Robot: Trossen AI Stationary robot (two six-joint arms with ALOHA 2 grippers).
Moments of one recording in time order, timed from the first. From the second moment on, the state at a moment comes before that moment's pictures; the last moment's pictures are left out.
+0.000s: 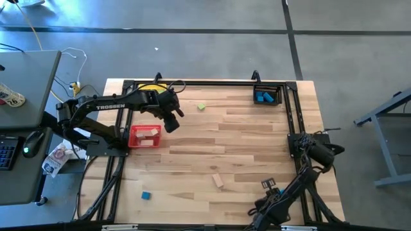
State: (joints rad) left arm 0.47 1.35 0.96 -0.81 -0.05 -0.15; right arm 0.93 2.09 1.39 -1.25 -0.16 0.56
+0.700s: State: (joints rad) left arm 0.44 1.35 0.96 -0.84 0.12 0.03; right arm 0.60 1.94 1.39 -1.36 0.40 1.03
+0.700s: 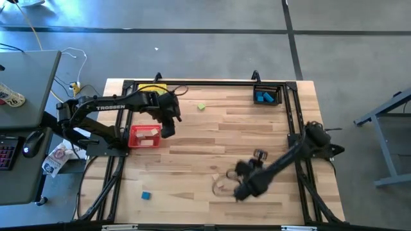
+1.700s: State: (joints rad) left arm 0.14 1.35 0.96 -0.86 0.14 -0.01; right arm -0.38 1.53 1.39 -1.25 0.54 0.36
